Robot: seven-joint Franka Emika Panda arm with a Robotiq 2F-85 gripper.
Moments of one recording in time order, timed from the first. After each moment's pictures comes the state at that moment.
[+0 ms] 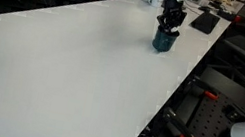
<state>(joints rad) -0.22 0.37 -0.24 -2.23 -0.15 2.30 0.13</state>
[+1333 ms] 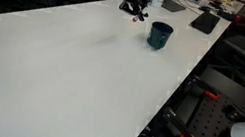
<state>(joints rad) 0.10 0.39 -0.07 -2.03 -0.50 1.91 0.44</state>
